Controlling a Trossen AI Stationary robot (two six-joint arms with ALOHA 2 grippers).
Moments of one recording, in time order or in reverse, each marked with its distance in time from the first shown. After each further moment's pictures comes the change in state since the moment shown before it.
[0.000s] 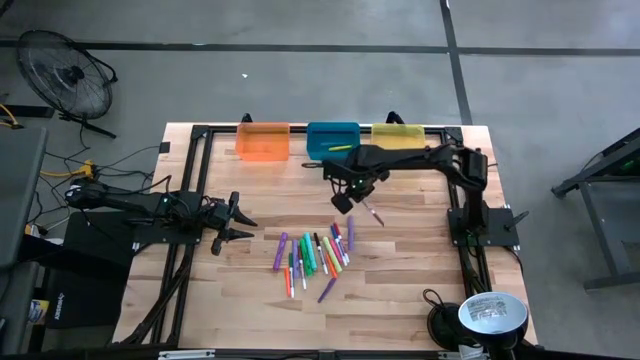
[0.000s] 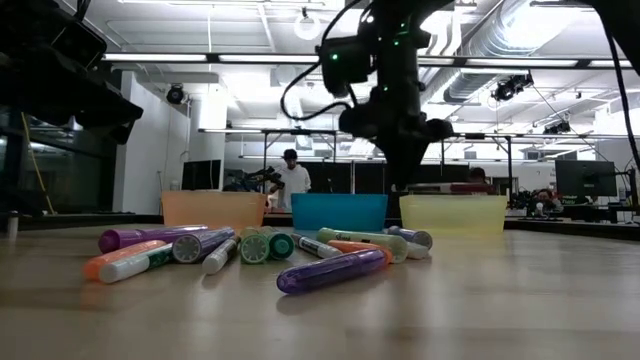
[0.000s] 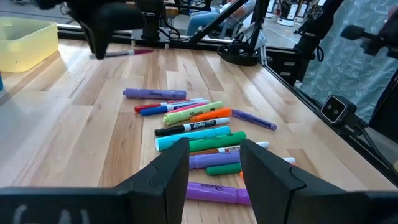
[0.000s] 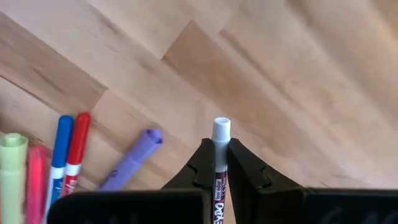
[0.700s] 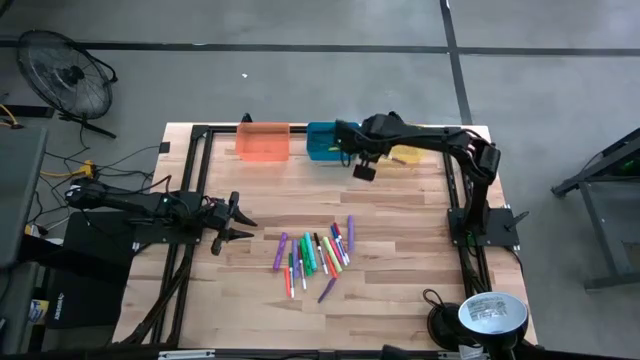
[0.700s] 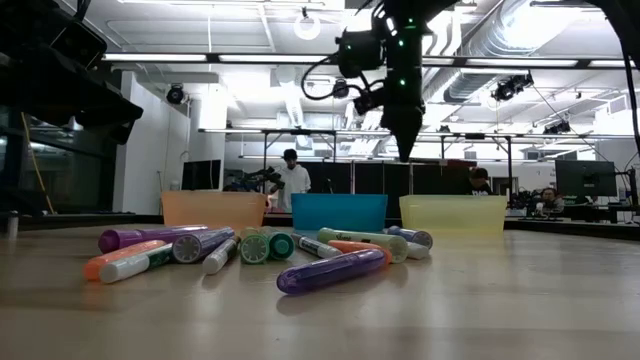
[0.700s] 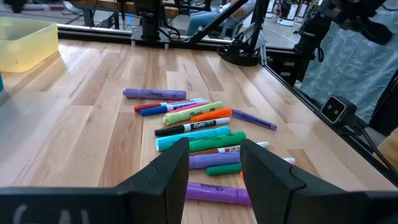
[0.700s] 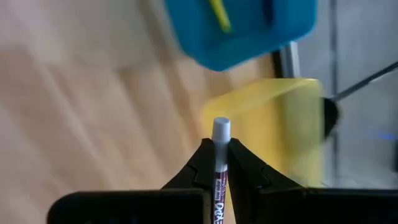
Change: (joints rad) left arm 0.000 0.000 0.000 0.000 0.000 0.000; right arm -0.185 -0.068 0.068 -0.028 0.385 -0.757
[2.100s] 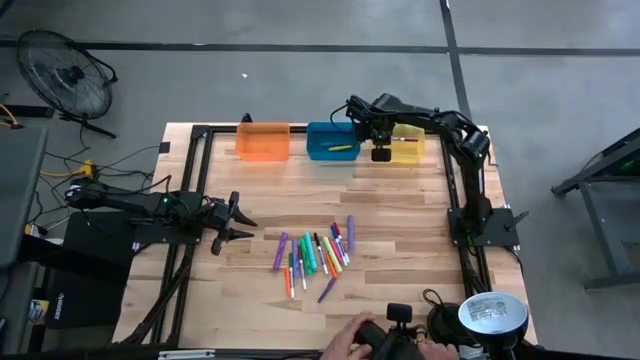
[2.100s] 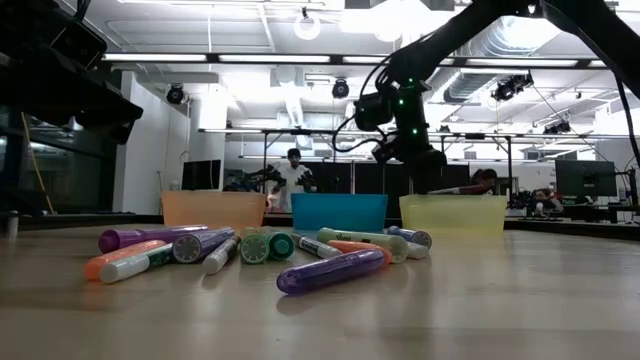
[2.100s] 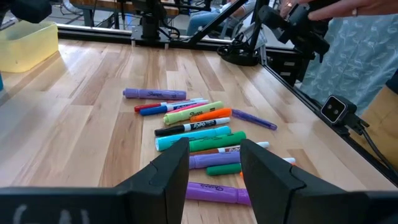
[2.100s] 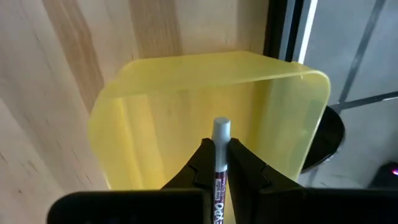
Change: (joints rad) left arm 0.000 0.000 0.000 0.000 0.000 0.000; right arm -0.277 0.153 -0.001 0.072 -0.069 -0.467
